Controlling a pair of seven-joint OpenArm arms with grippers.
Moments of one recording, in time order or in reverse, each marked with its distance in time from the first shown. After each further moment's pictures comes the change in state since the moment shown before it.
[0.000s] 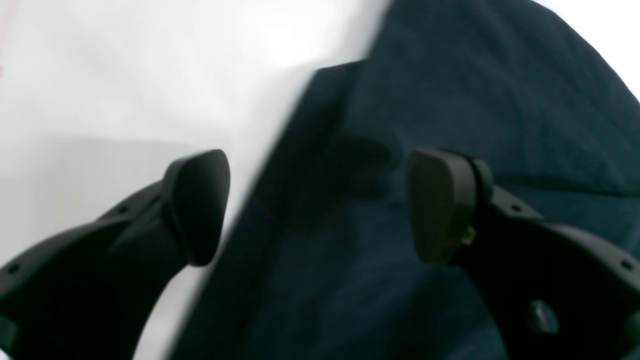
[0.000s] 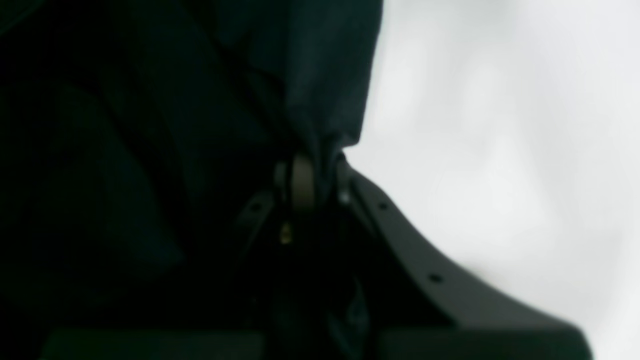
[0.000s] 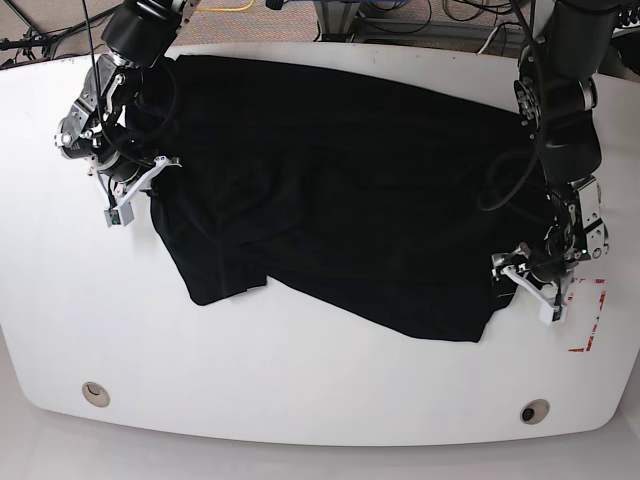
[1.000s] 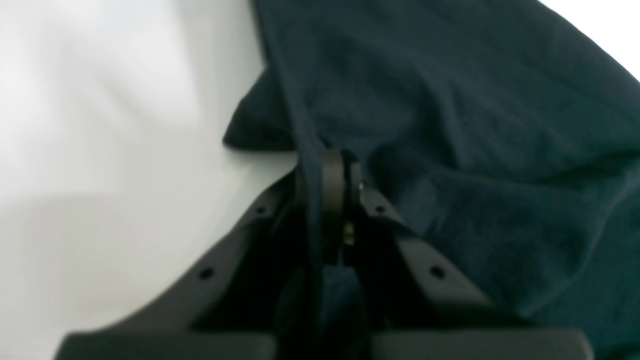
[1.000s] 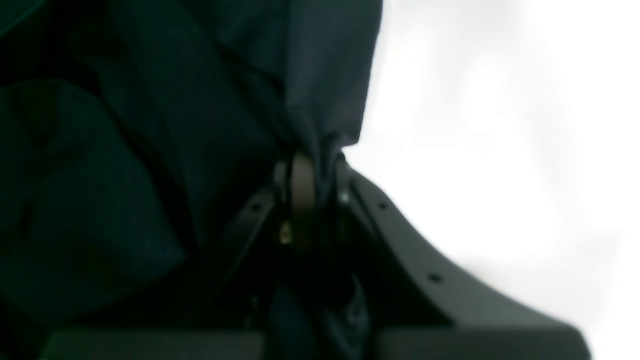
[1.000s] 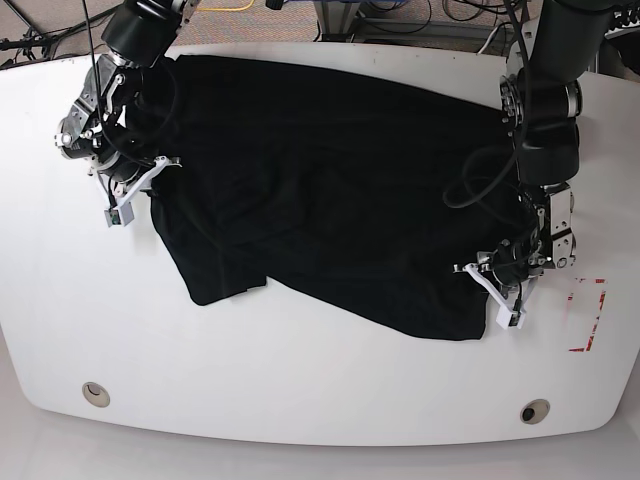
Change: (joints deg) left arm 0.0 3.1 7.3 0.0 -0.3 0.4 -0.5; right arm 0.0 0.0 0.0 0.2 0.0 0.0 0.0
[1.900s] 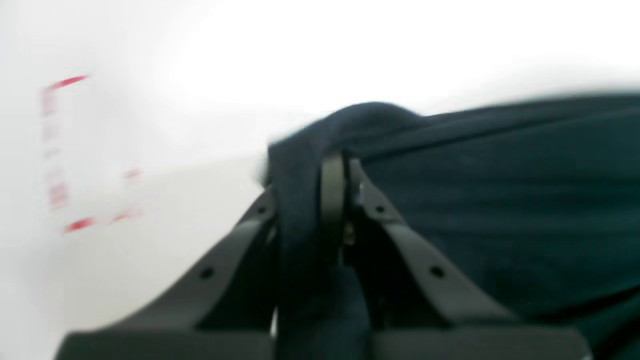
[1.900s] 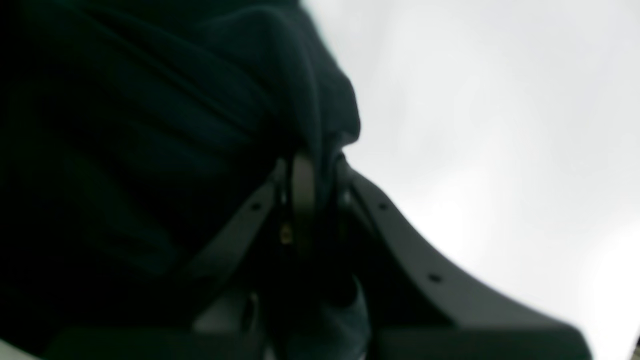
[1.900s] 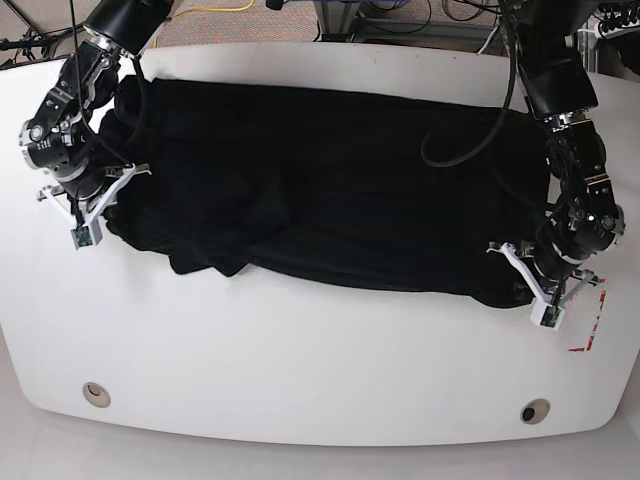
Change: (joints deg) left arm 16.6 -1.9 -6.1 50.9 -0.6 -1.3 21.1; right arm -0.9 3.2 -0.1 24.0 -0.8 0.0 -10.1
